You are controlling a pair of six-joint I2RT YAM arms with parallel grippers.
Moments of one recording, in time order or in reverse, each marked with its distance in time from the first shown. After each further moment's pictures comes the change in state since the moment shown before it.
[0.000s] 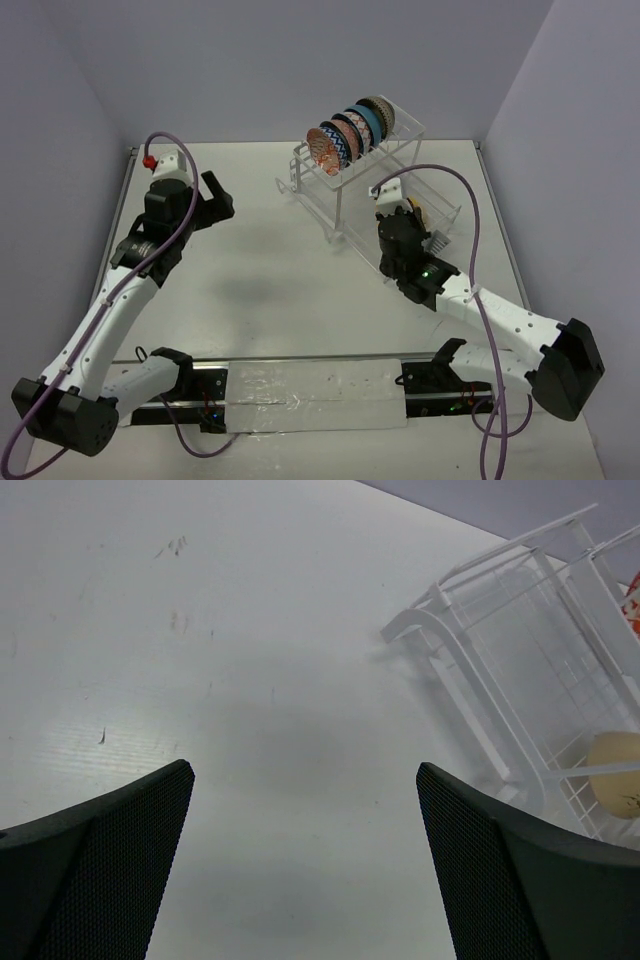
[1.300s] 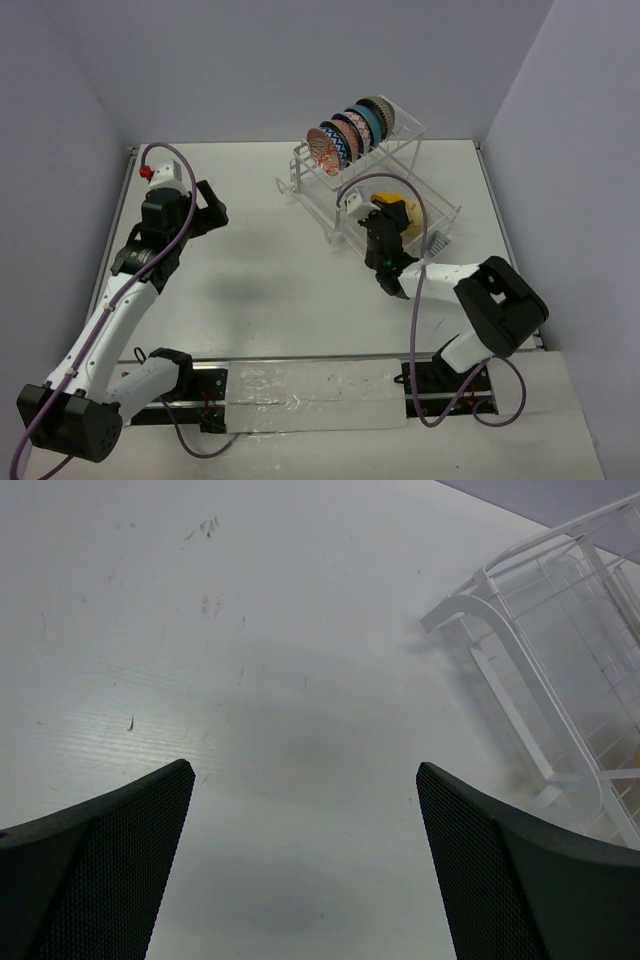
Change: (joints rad) left arm 0.078 -0.045 -0.114 0.045 0.034 0.033; right arm -0.122 0.420 -0.132 0.689 -0.171 -0.571
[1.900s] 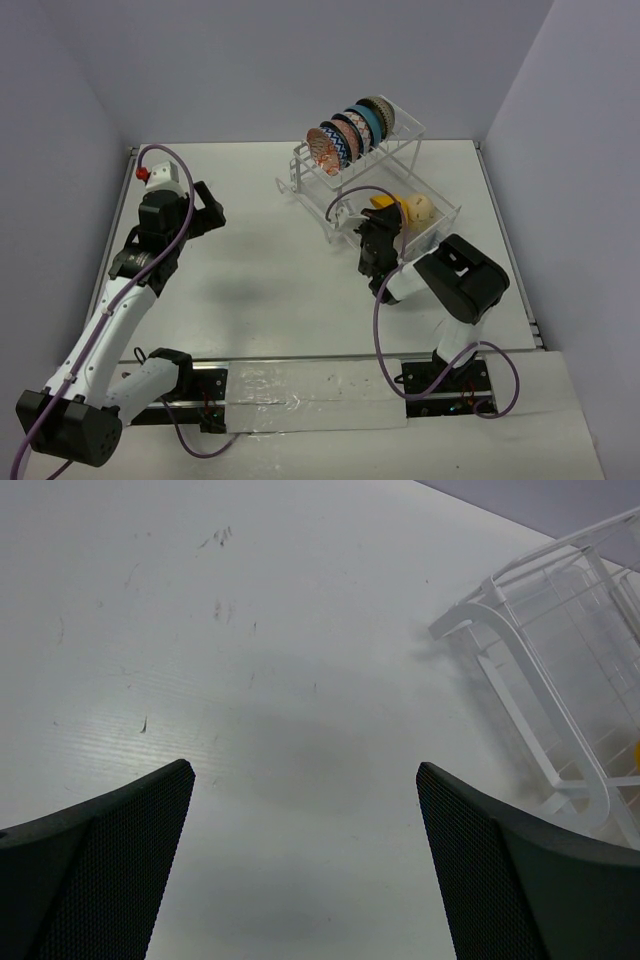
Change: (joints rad) left arm 0.007 -0.024 -0.011 0.001 -0.018 0.008; right arm 0.019 0.298 -0.067 0.564 0.013 -0.361
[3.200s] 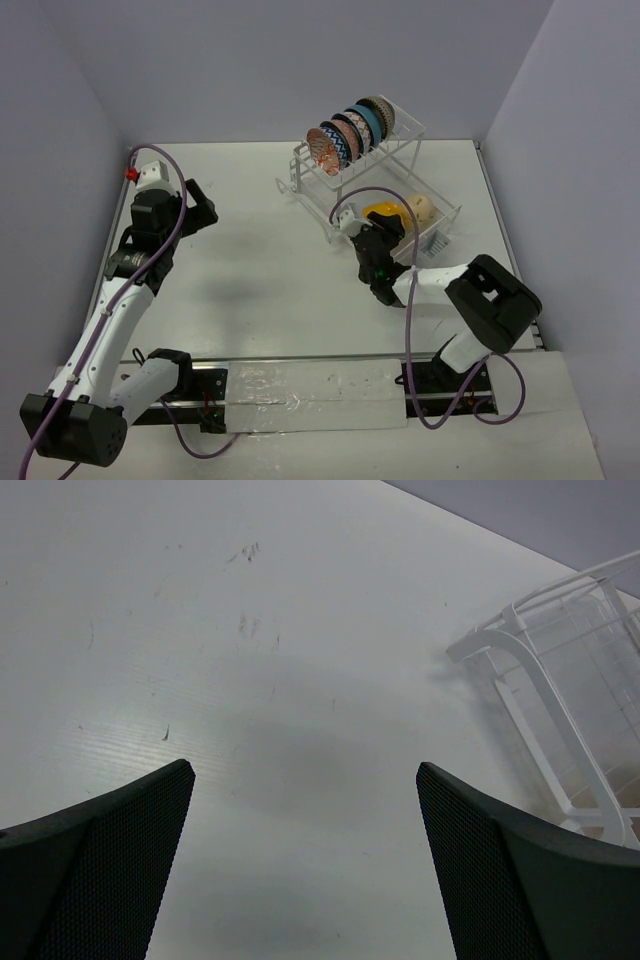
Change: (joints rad) left arm 0.063 -0.004 -0.006 0.015 0.009 0.000; right arm 0.072 -0.228 -0.003 -0.576 0.021 0.474
